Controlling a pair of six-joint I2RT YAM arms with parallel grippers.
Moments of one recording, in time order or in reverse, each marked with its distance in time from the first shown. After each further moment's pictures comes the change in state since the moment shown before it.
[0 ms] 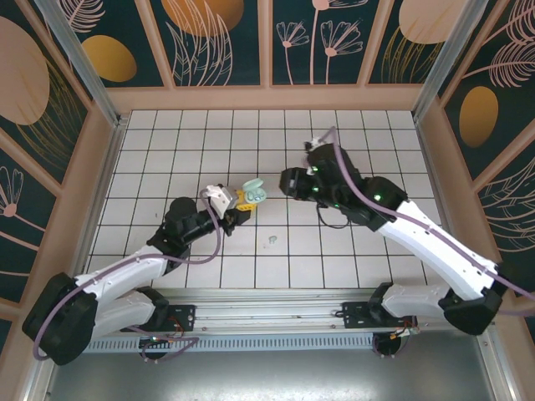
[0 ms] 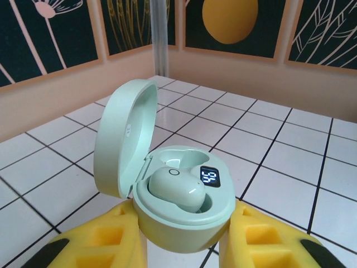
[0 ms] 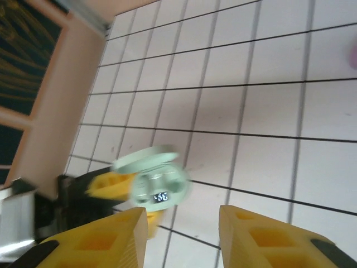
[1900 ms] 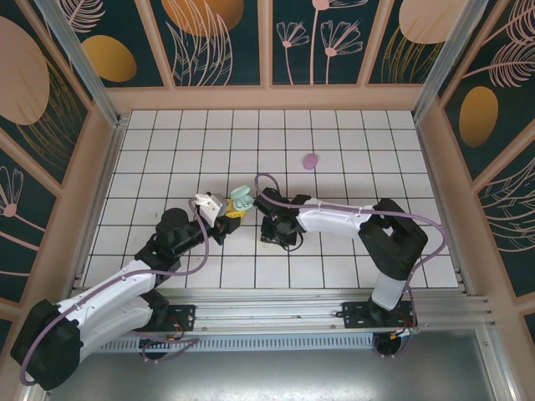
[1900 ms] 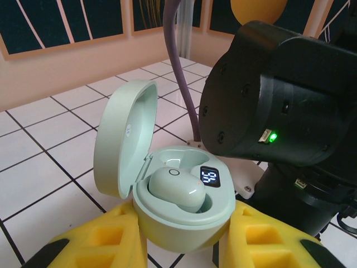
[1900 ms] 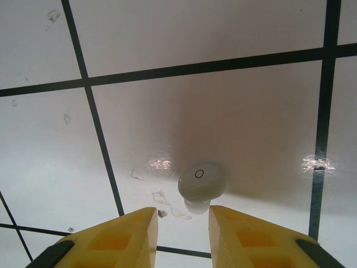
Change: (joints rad) left arm 0.000 -0.180 -0.072 -0.166 -0.089 -0.051; right arm 0.091 0.588 -0.231 0.182 -0.174 0.280
